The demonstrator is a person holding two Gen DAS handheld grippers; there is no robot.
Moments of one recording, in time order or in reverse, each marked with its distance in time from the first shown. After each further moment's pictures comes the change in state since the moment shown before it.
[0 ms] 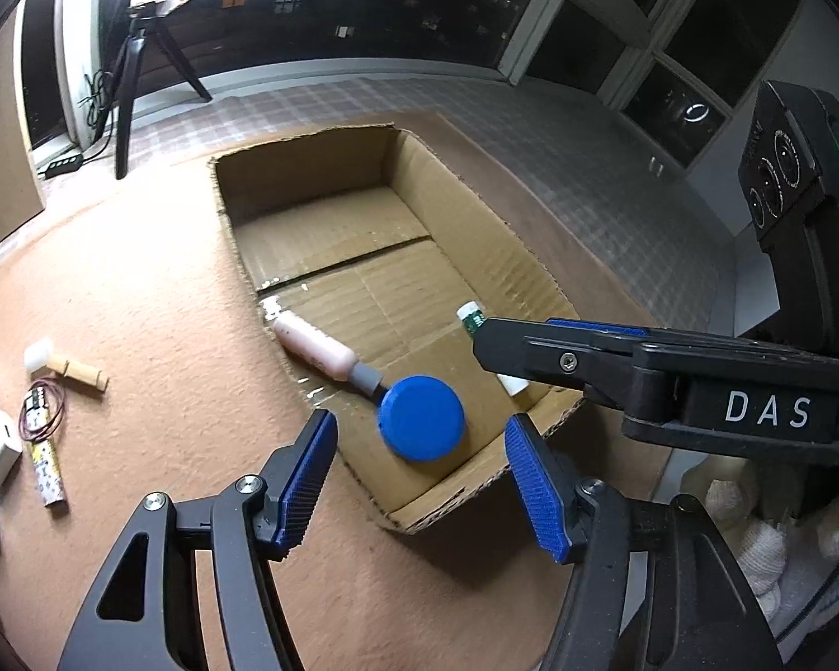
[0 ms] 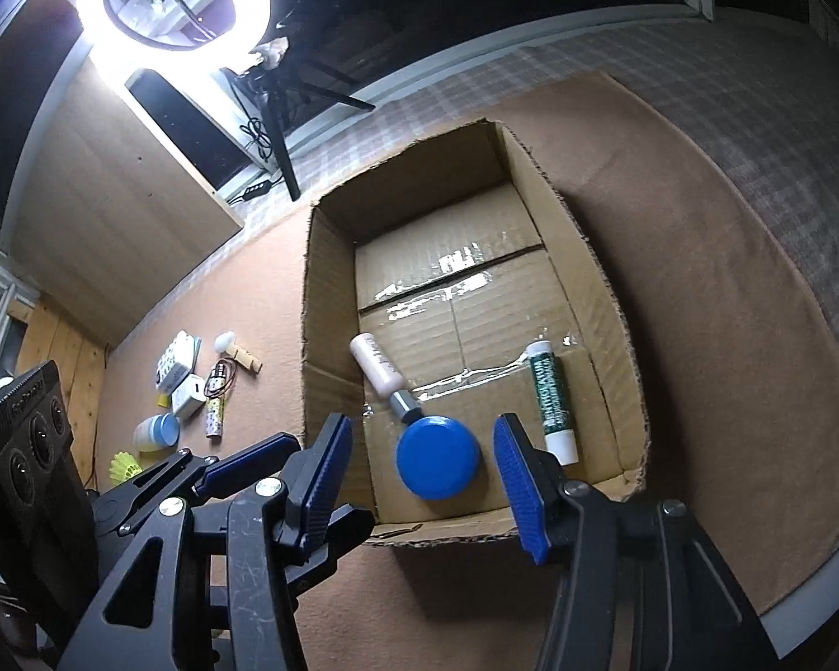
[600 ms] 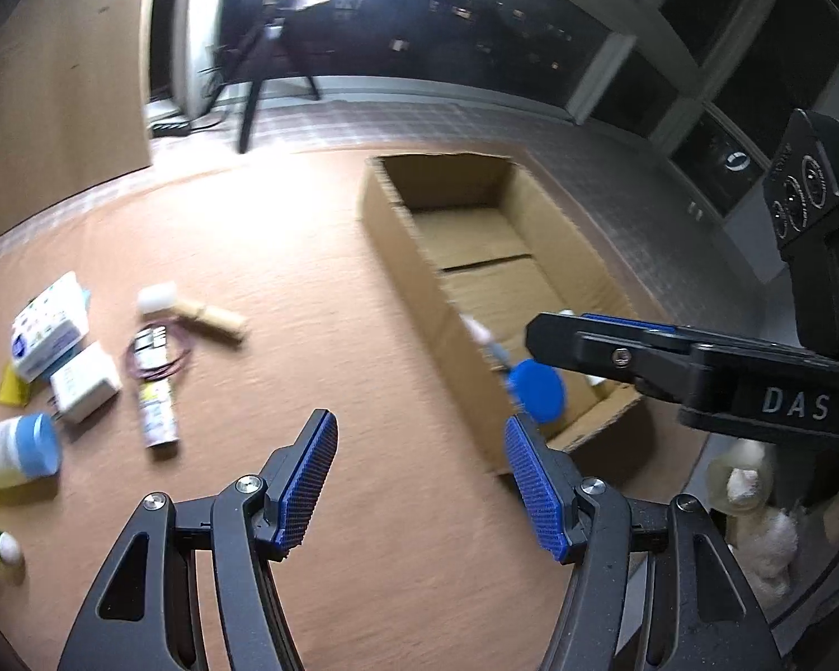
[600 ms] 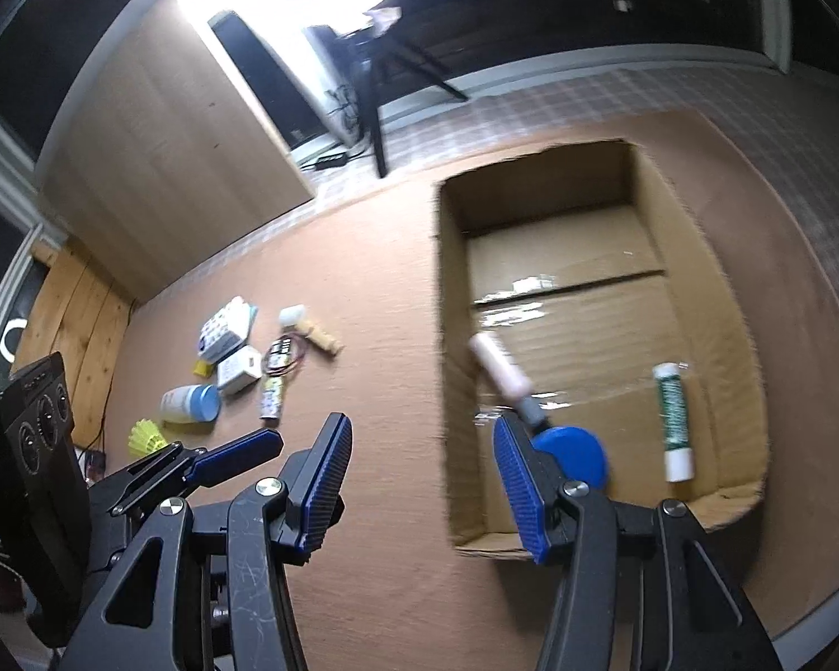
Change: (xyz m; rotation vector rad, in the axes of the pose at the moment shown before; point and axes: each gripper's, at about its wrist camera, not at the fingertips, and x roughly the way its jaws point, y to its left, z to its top) left arm -0.067 0.083 -0.035 -0.134 -0.057 0.076; right arm 0.015 0.080 -0.005 -0.148 0.012 0.042
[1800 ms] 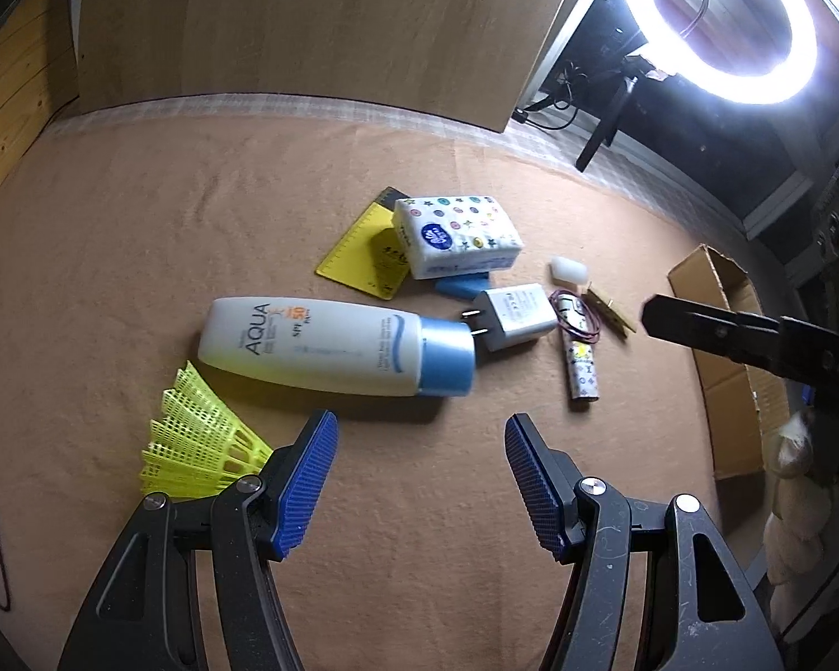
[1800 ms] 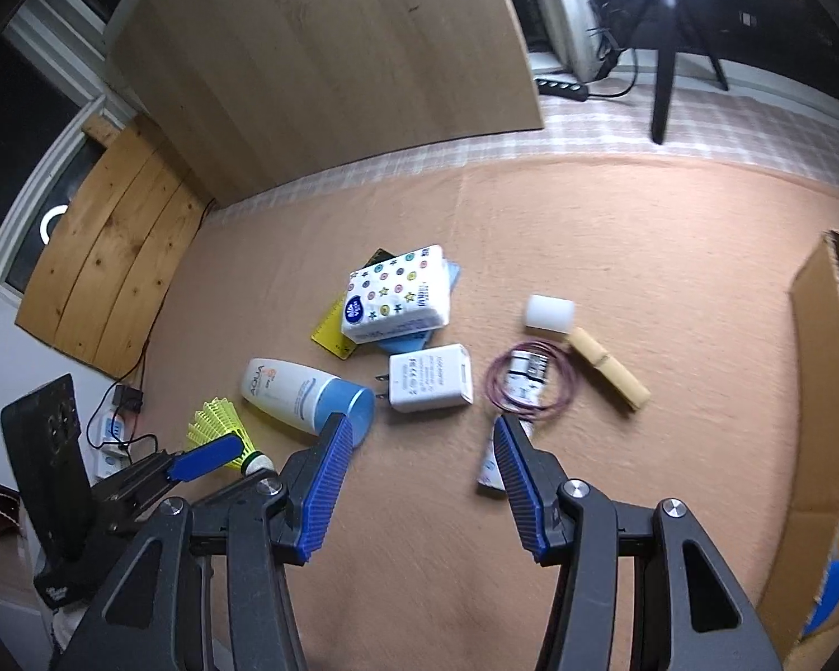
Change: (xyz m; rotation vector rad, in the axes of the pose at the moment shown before) left arm -0.078 0.240 -0.062 -0.380 -0.040 0.224; right arm 0.131 0.178 0.025 -0.242 0.171 0.145
